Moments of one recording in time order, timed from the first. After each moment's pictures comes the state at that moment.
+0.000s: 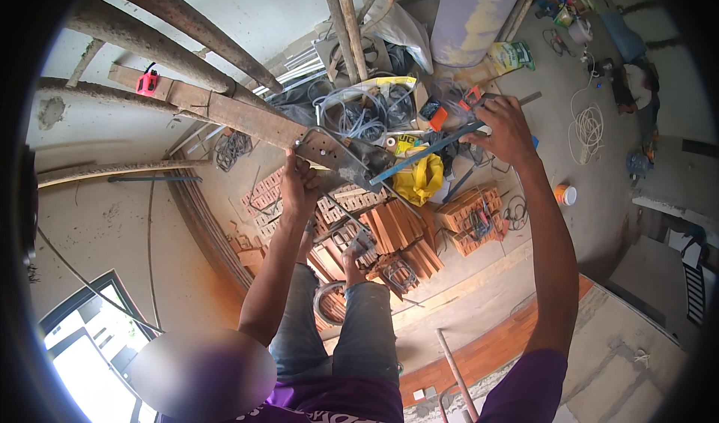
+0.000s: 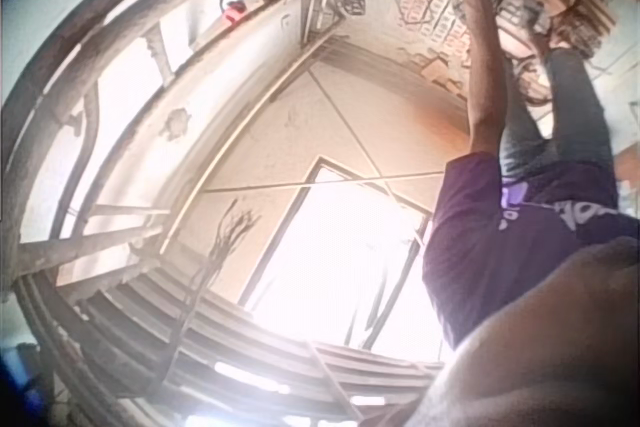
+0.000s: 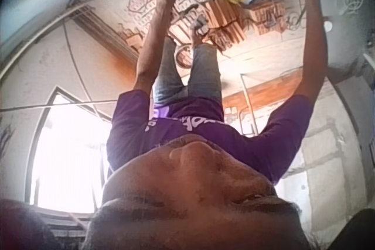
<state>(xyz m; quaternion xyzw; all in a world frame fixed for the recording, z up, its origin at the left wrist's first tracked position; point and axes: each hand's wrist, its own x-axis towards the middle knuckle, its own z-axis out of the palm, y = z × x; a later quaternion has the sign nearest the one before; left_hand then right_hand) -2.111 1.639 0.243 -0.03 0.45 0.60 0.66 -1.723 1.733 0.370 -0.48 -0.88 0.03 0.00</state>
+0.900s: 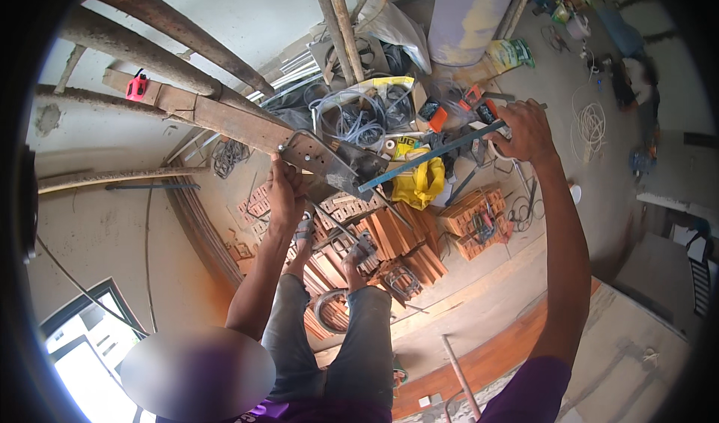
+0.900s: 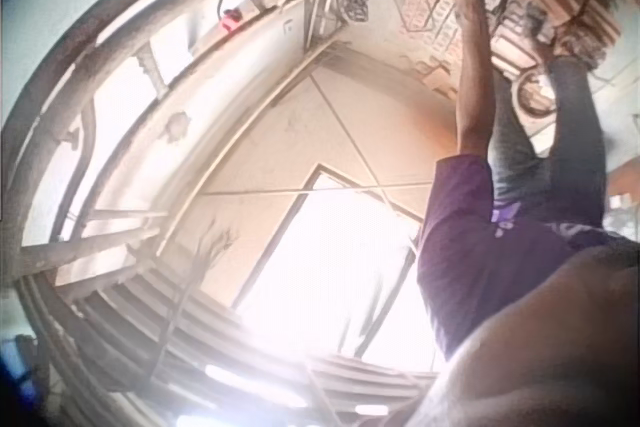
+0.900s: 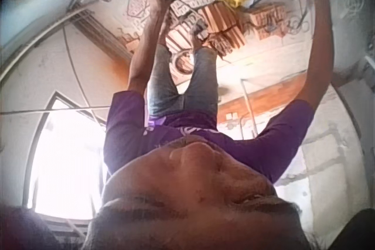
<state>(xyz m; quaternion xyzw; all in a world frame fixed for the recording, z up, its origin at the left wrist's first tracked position) -2.114 1.632 0.232 0.07 0.47 0.62 0.62 -1.677 1.719 0.349 -0.50 -0.87 0.00 0.01</state>
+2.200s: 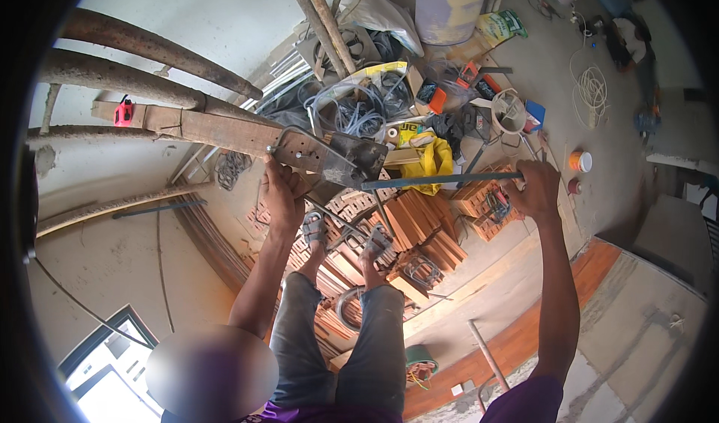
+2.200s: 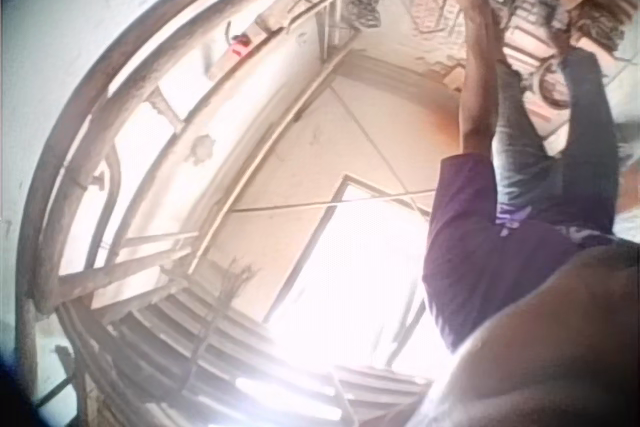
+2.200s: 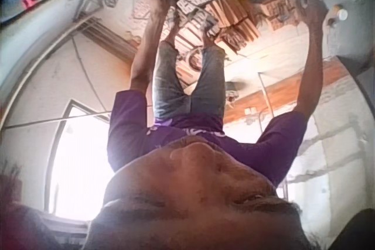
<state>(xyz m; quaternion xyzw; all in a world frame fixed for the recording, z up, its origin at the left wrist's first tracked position) -2.110 1.634 0.237 0.12 0.48 0.60 0.62 -1.670 1.571 0.307 -0.67 -0.74 0.04 0.03</state>
